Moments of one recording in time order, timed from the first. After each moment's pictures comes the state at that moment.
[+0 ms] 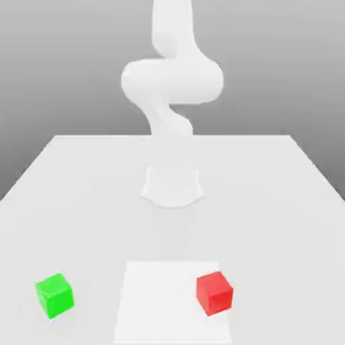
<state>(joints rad) 0.02 -0.71 0.00 -2.34 0.00 2.35 0.78</state>
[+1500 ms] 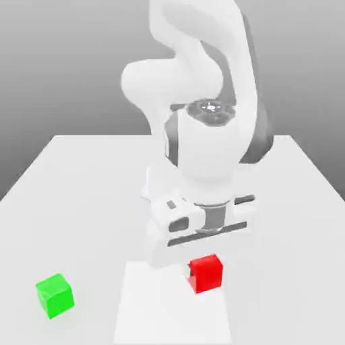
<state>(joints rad) 0.01 0.09 -0.06 -2.62 0.01 2.71 0.46</state>
